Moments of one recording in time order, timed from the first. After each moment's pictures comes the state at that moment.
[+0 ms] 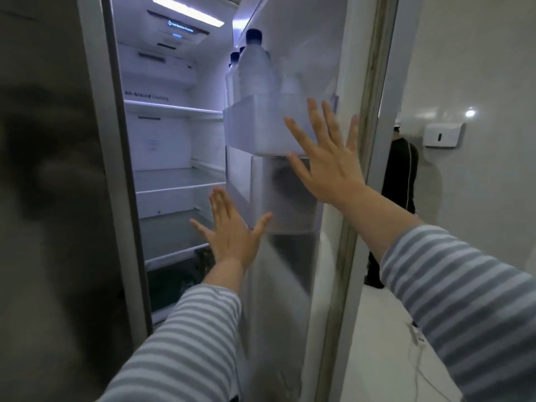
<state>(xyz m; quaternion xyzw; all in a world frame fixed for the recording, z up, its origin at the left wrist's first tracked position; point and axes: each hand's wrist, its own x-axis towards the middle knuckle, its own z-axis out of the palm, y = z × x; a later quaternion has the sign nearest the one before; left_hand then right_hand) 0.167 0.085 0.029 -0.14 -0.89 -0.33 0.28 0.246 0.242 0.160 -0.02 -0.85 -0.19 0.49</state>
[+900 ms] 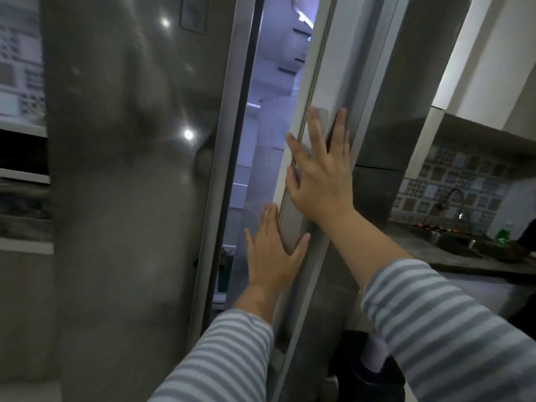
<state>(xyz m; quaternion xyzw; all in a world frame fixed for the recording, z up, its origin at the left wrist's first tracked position) 0.153 0.070 -0.001 -0.06 -0.80 -0.44 0.41 0.151 0.142 0.147 0.22 -0.79 -0.08 0.57</state>
